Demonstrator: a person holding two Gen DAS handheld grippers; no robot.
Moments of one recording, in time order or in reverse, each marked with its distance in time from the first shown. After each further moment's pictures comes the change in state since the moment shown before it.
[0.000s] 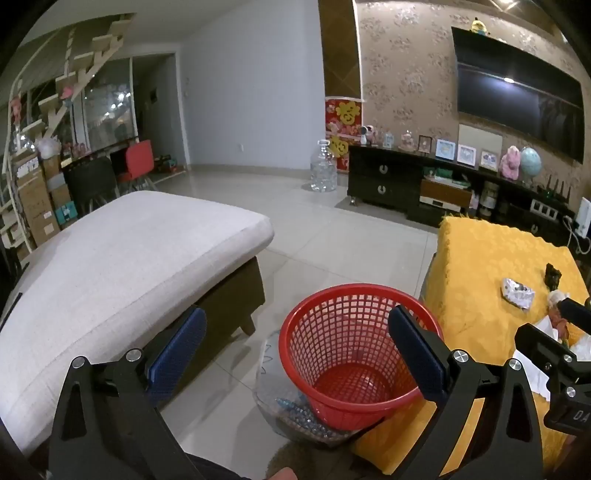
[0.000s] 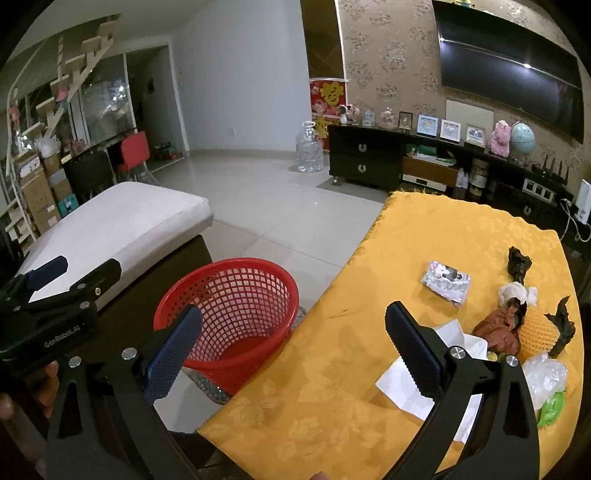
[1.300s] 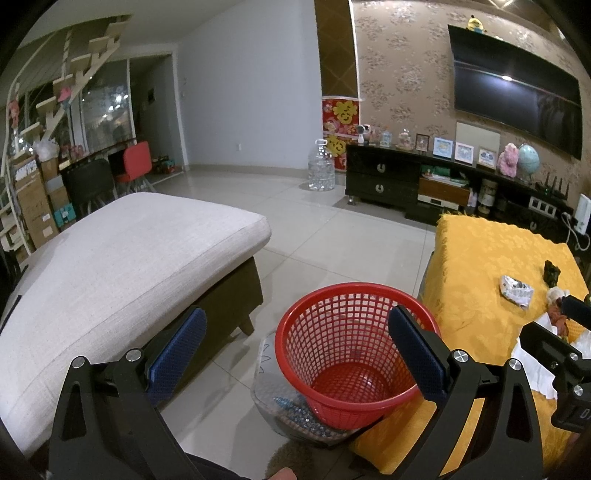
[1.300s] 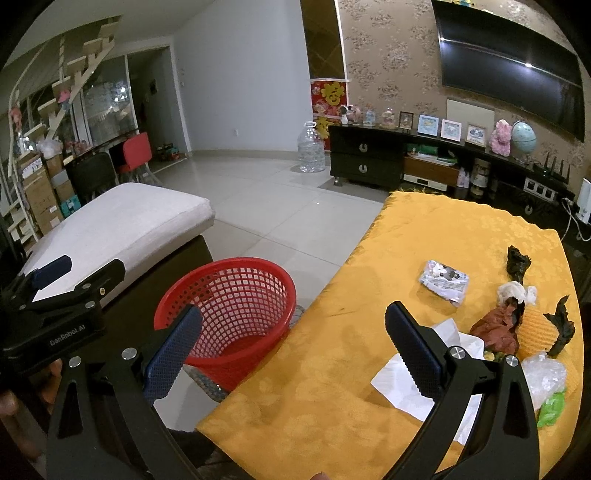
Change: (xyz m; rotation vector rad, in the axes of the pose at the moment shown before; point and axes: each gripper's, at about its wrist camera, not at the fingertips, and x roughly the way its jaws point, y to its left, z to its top) left arm 0.000 -0.001 0.000 0.002 0.003 0.000; right arm 0.000 -0.005 -0.004 -0.007 -0.022 -0.005
